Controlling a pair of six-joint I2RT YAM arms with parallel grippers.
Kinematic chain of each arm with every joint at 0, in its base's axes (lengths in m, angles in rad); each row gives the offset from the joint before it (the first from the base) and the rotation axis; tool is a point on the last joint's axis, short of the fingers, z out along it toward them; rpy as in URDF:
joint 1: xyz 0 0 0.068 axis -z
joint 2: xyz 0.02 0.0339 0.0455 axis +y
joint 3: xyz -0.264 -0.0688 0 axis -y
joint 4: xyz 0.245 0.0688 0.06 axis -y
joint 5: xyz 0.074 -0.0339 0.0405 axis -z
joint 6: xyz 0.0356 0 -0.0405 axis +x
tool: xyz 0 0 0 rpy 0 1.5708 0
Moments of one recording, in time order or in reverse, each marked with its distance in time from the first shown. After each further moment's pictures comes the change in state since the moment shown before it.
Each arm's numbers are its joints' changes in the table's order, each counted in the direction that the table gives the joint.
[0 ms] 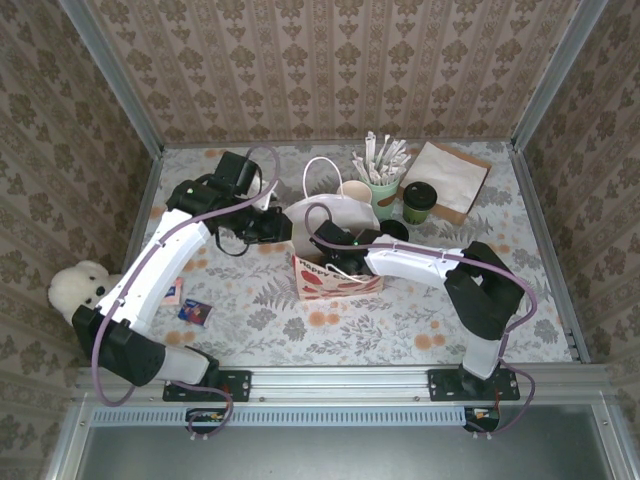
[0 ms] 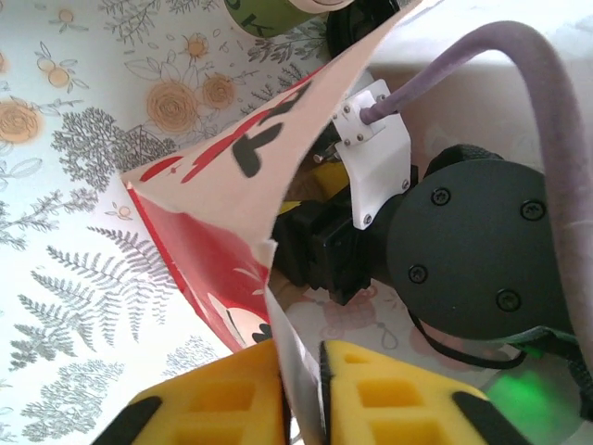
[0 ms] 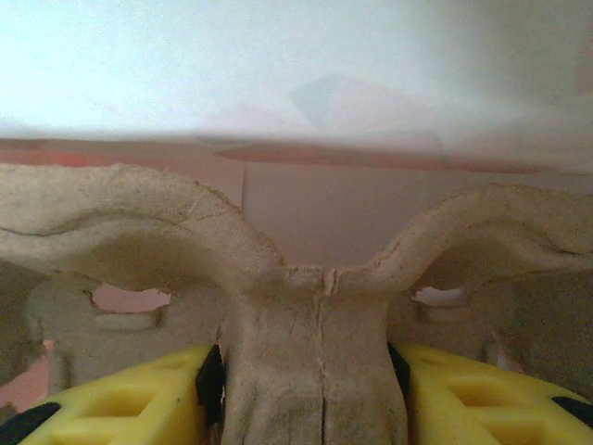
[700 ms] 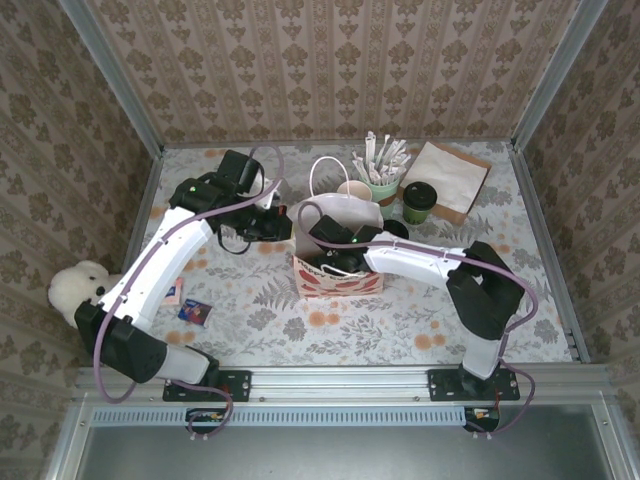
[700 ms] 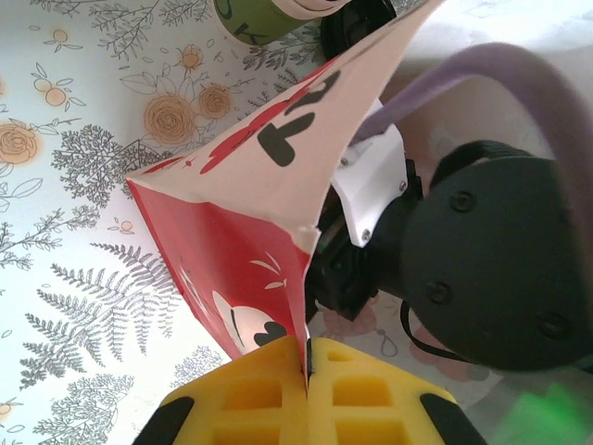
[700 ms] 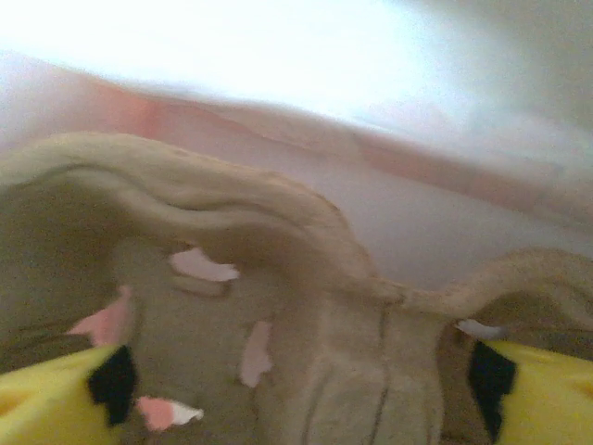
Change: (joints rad) left arm 0.005 0.021 0.013 0.008 -0.002 0.047; right arm -0.001 -0.010 0.047 0.000 -0.036 -0.159
